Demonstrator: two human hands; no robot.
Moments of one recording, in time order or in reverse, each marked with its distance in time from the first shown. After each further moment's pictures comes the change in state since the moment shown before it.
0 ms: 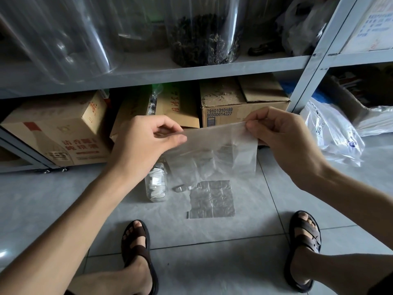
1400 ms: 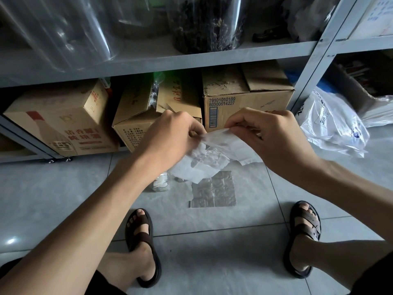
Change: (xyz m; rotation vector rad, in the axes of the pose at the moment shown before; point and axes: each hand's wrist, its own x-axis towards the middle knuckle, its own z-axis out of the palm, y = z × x) left_hand 0.006 0.018 0.030 0.394 -0.219 0.088; right_hand -0.010 0.003 0.012 -0.527 -0.077 -0.447
